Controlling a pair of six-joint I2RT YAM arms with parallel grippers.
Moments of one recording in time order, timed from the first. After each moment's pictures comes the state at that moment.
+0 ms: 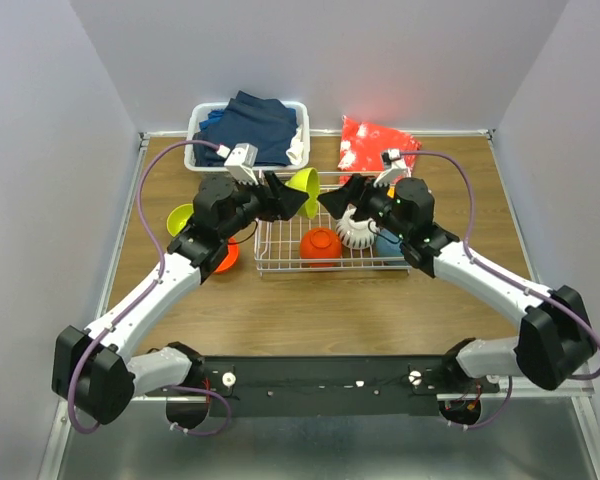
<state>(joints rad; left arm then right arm) -0.49 1.16 0.92 0.12 0.23 -0.58 0.57 1.31 0.87 0.30 -0.13 0.57</state>
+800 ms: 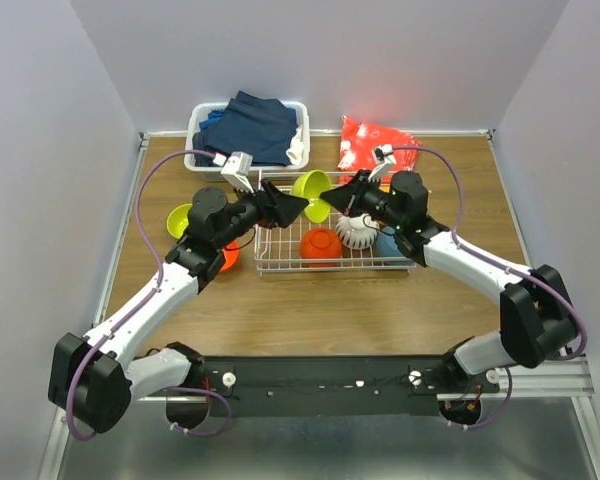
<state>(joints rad) -0.49 1.11 0.81 0.29 0.33 -0.66 0.52 1.46 0.90 0.45 -0.32 0.65</state>
